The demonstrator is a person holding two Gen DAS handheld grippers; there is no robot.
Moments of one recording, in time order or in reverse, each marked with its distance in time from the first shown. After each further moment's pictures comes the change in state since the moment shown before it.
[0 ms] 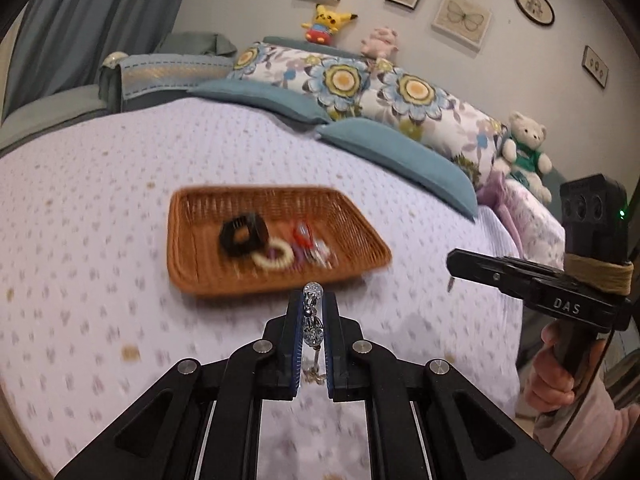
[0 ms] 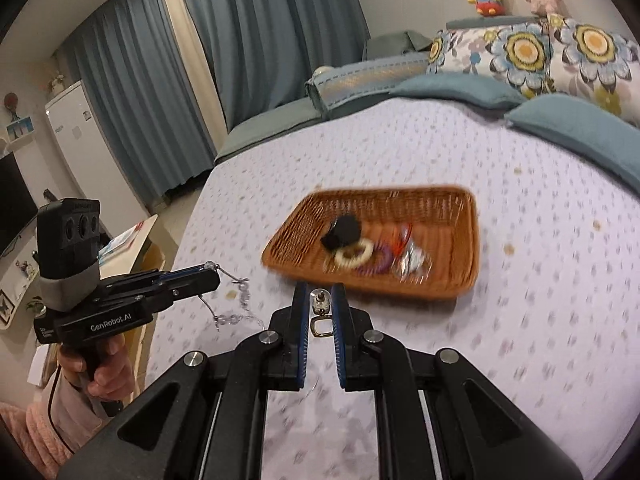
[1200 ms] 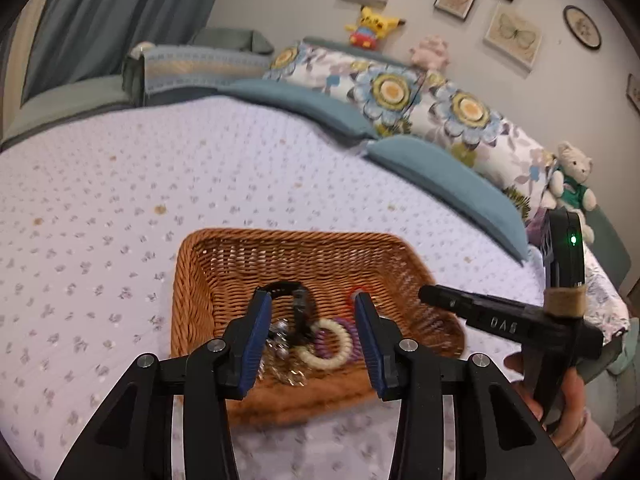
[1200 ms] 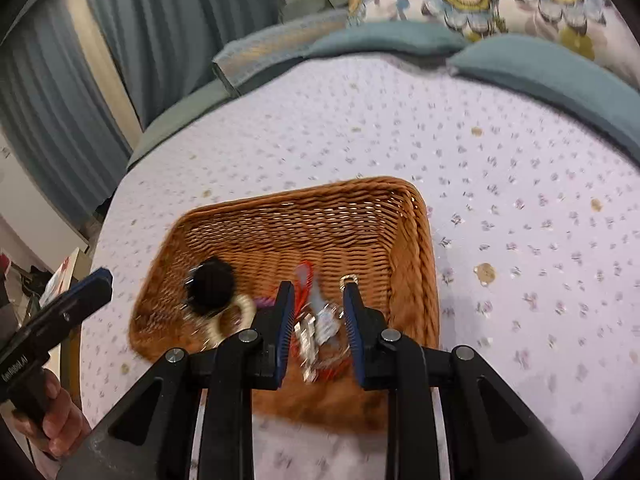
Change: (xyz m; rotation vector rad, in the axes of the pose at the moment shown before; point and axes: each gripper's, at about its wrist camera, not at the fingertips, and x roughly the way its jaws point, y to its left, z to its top) left arm 0.085 0.036 0.055 -0.073 -0.042 0.098; right arm 0.131 -0.095 0.046 0.167 0.109 -0.207
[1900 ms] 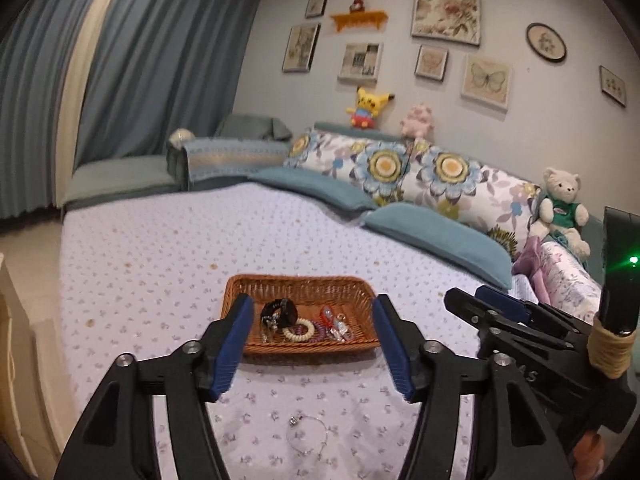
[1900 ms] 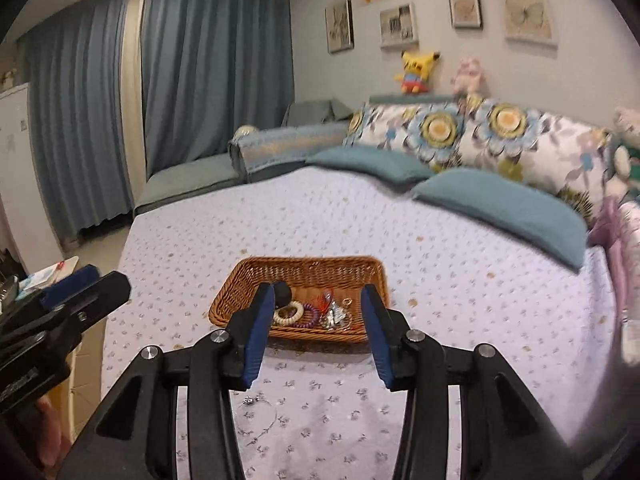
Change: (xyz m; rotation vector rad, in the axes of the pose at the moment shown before) left arm -0.216 -0.109 -0.060 0.068 -0.289 0.162; right arm -0.230 0.113 -0.091 -0.149 -0.379 -0.183
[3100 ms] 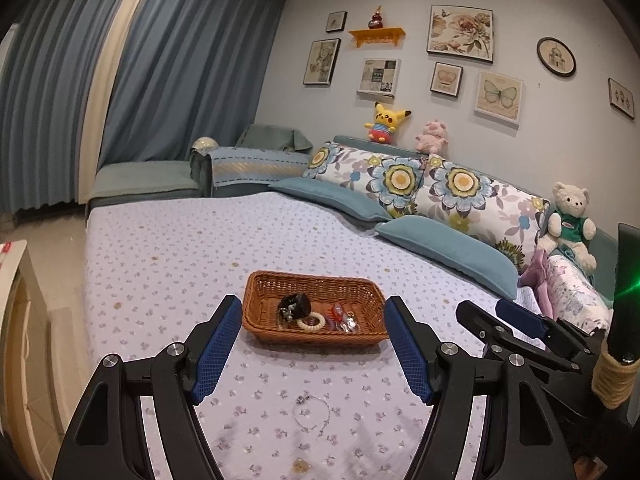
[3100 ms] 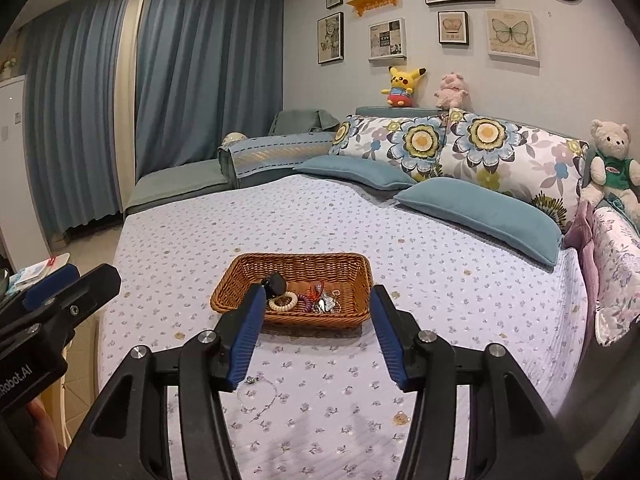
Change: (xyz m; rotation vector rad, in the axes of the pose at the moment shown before) left arm -0.045 -0.007 -0.013 -0.055 -0.029 0.061; right arm -0.046 0.019 -0.018 -0.012 -0.026 -0.061
